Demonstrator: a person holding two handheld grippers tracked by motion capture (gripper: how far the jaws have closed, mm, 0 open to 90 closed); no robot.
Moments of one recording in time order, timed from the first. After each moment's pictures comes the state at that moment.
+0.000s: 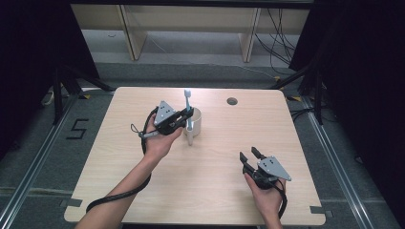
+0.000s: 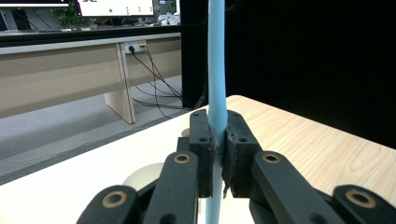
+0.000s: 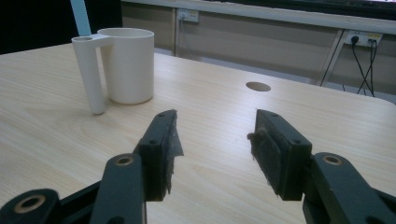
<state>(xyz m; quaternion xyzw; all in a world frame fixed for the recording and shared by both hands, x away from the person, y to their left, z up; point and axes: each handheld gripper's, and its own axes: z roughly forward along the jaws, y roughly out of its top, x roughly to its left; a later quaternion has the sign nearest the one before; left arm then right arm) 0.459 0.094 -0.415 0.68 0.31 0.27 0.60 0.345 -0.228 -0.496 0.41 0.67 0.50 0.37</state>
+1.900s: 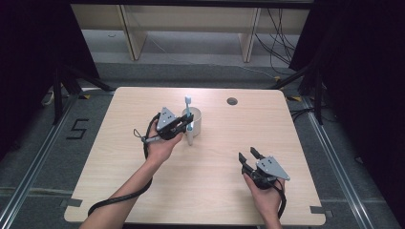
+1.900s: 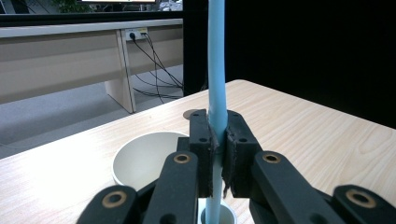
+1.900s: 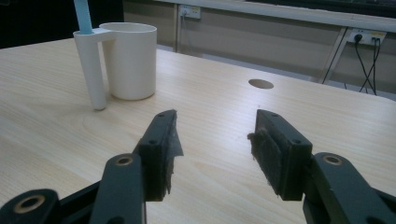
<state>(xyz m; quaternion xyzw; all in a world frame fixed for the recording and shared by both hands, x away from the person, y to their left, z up) 0.463 0.094 -0.445 0.69 0.33 0.26 0.59 0.346 -0.225 -0.498 0.41 0.67 0.50 0.36</state>
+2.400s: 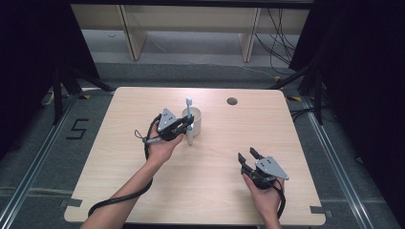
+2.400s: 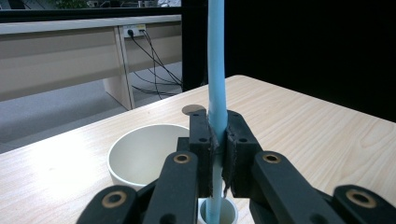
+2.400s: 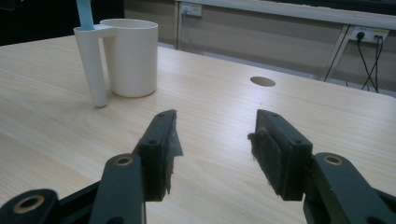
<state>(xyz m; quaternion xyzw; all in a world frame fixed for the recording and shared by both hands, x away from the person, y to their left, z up) 0.464 0.093 -0.452 0.70 0.32 0.26 0.59 0.346 -0.223 -0.500 0.41 0.67 0.50 0.36</state>
